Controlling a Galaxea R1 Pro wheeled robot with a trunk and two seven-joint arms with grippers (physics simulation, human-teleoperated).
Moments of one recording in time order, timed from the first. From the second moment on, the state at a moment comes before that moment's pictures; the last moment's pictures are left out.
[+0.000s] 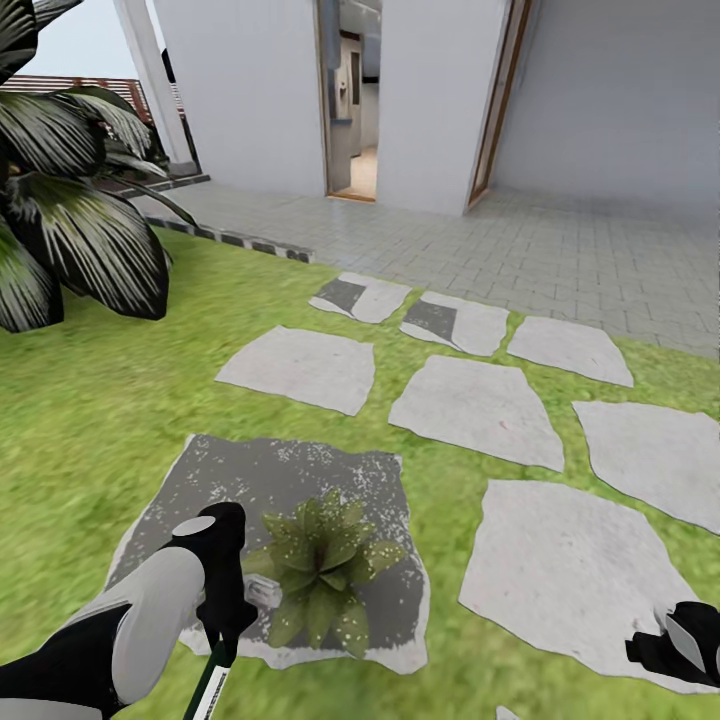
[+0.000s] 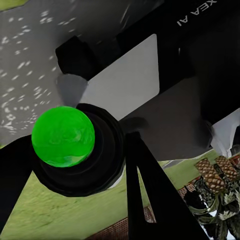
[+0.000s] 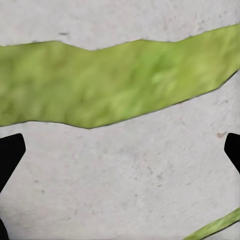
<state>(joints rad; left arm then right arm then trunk) -0.92 -0.05 0.32 -0.27 -1.77 0.97 -1.55 -0.79 -0.47 0.04 0.03 -0.10 0.43 0.08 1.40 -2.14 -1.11</state>
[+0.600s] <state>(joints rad) -0.92 -0.05 0.32 -0.28 -1.77 0.97 -1.56 -0.79 -0.47 0.04 0.03 -0.10 0.43 0.08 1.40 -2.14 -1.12</state>
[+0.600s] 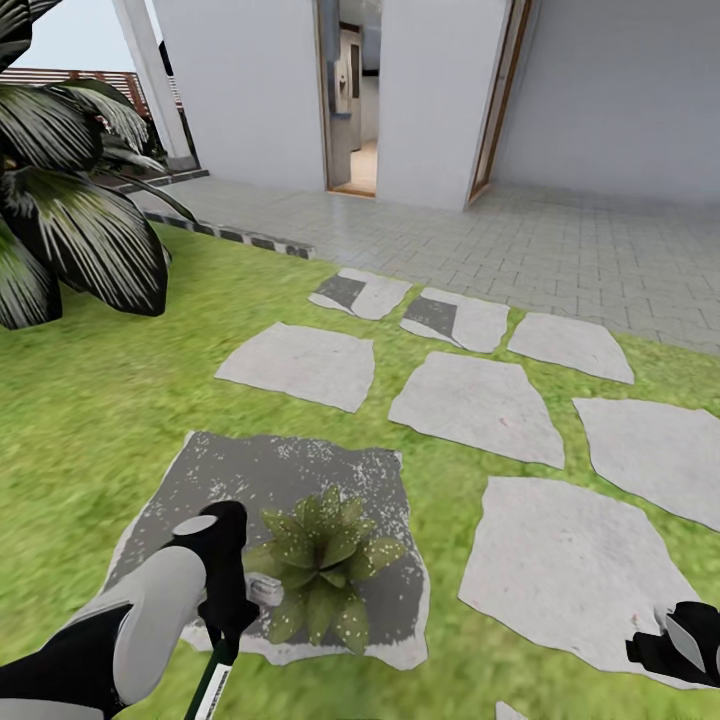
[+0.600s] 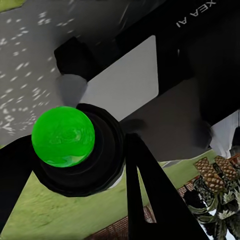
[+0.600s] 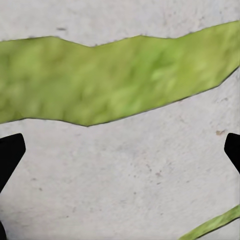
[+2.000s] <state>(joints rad) -0.92 -0.10 0.32 -0.29 -1.77 0.97 -1.56 -0.79 -0.47 0.04 0.03 -0.10 0.43 0.08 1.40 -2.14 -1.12</state>
